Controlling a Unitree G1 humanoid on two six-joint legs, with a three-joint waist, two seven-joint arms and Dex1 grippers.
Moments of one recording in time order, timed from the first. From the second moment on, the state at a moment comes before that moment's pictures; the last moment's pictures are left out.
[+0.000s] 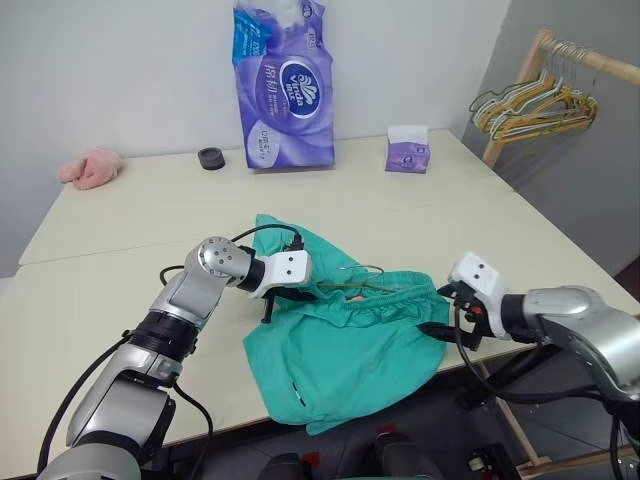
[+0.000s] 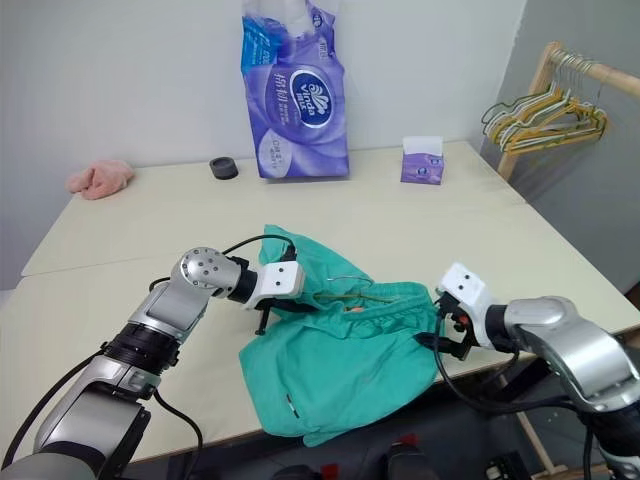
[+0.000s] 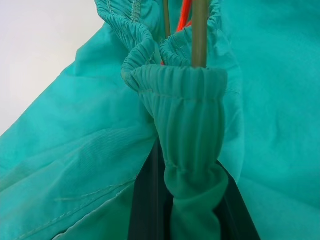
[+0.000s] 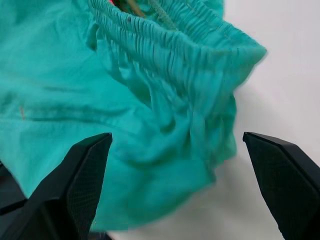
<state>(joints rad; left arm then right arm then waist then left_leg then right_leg) -0.67 0.61 -0.35 0.35 0.09 0.01 -1.31 -0.31 -0.83 0.17 -0.42 0.39 0.98 0.79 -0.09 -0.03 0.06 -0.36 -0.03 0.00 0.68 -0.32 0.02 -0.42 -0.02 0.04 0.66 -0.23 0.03</state>
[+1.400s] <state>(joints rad) -0.72 0.63 -0.22 0.46 -0.12 0.11 -1.39 -0.44 -0.96 0.24 -0.48 0.33 0.88 1.05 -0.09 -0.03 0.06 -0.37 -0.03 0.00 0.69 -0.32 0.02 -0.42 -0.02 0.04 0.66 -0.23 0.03</state>
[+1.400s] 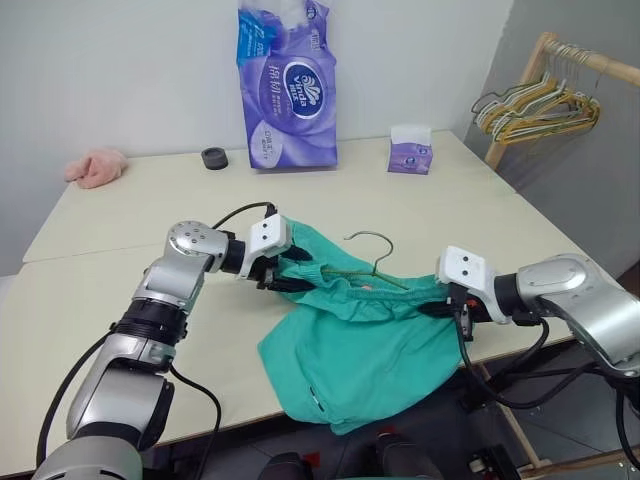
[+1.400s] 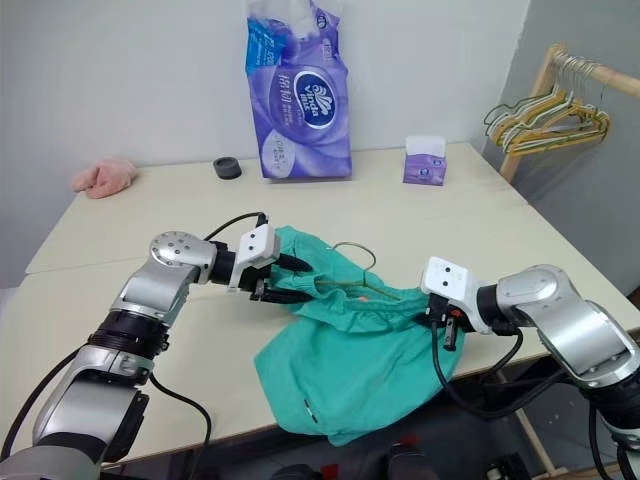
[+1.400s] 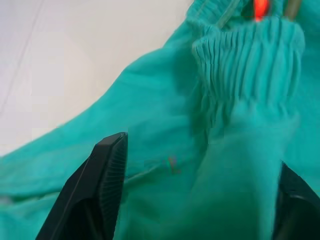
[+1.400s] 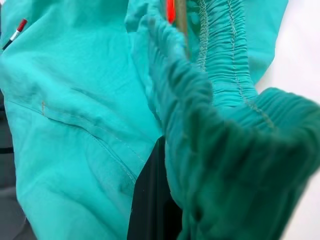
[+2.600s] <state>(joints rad) -0.64 0.53 -0.12 0.17 -0.28 0.33 -1.25 -0.09 -0.90 -0.42 -0.59 0.70 1.48 0.78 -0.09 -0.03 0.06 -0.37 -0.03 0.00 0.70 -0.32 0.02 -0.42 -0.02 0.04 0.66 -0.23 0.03</state>
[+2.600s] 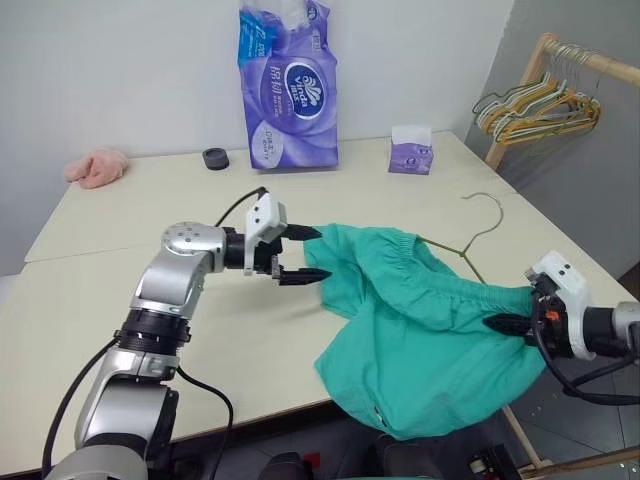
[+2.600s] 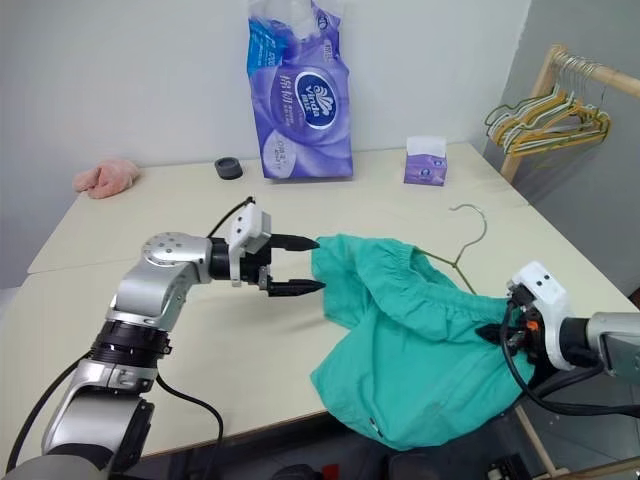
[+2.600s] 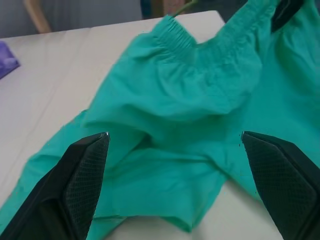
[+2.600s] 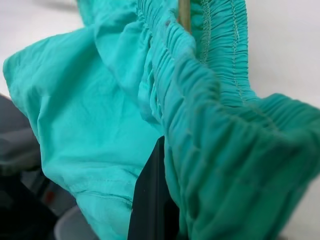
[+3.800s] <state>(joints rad) -0.86 0.03 -0.37 0.06 -0.28 0.41 -1.00 -0.39 -1.31 -0.72 0.34 0.44 1.29 0.26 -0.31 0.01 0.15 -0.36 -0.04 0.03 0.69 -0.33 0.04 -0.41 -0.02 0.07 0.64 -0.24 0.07</state>
